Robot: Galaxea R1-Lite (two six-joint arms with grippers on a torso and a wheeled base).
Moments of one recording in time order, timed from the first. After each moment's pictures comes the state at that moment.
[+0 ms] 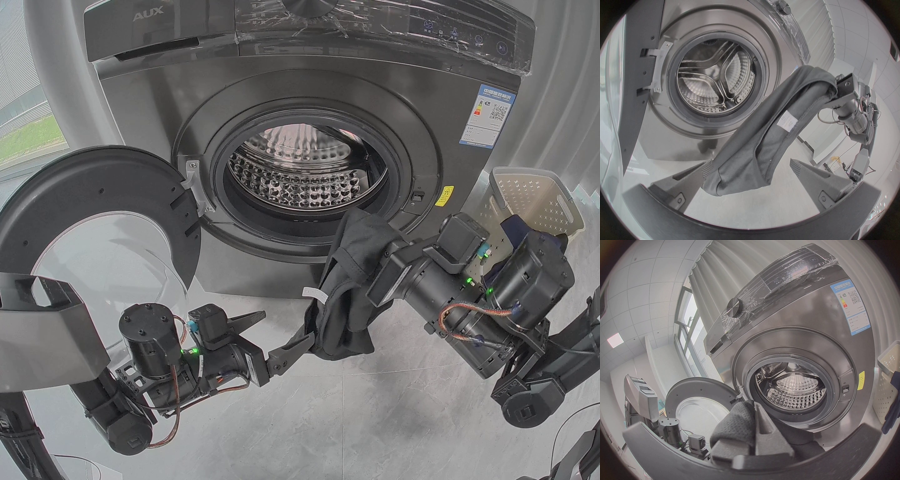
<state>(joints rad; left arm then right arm) -0.59 2.01 -0.39 -1.55 -0.22 -0.23 0.80 1.81 -0.65 -1.49 -0.13 0.15</state>
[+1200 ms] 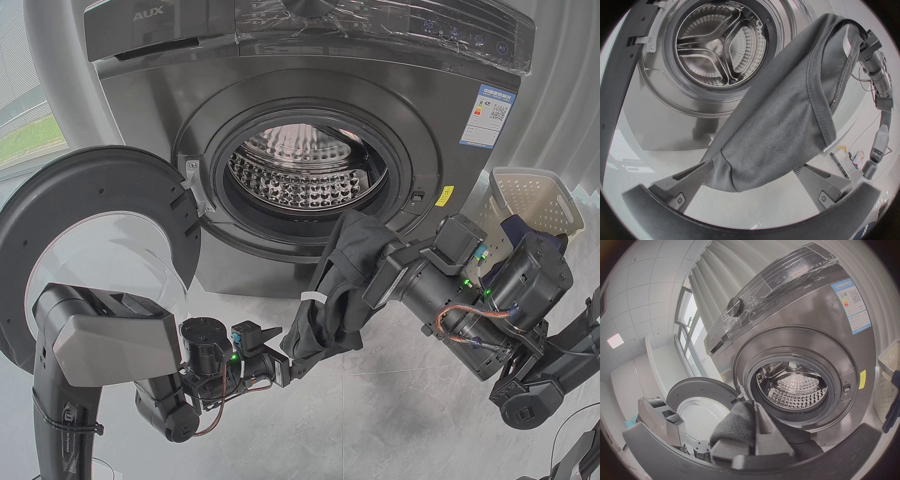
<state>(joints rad) -0.56 2.35 -0.62 -1.55 -0.25 -0.16 0.81 1.82 -0.66 -1.48 -0.13 0.16</state>
